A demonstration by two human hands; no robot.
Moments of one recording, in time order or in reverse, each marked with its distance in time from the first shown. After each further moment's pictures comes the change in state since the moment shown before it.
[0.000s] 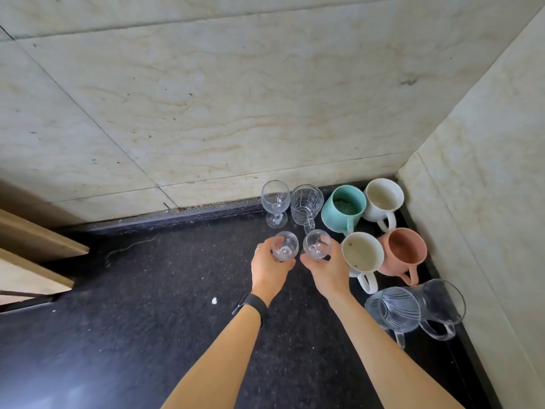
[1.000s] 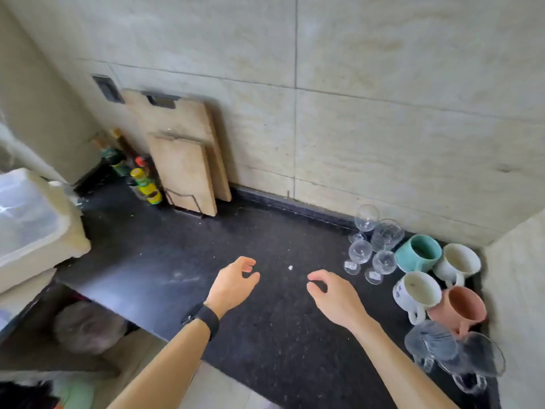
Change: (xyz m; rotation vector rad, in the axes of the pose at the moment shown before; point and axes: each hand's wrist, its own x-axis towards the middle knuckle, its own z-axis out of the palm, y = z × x) left_hand -0.240 -0.059 -0.200 0.133 0.263 -0.214; right_hand -0.187 -0.094 0.005 -0.819 -0.698 -0.451
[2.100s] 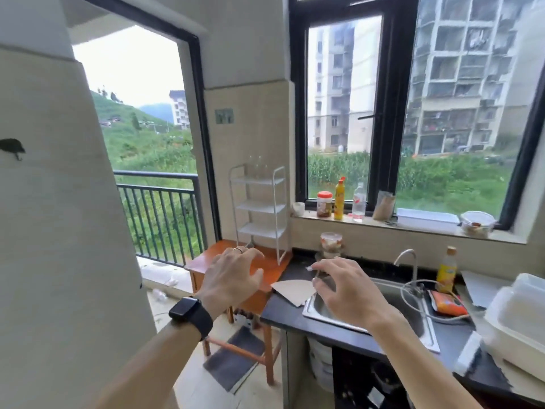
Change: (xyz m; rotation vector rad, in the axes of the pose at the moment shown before) left_hand -0.827 -0.406 -0.335 0.385 1.246 -0.878; right_hand -0.530 -0.602 0.457 -0.219 -0.537 -1.752
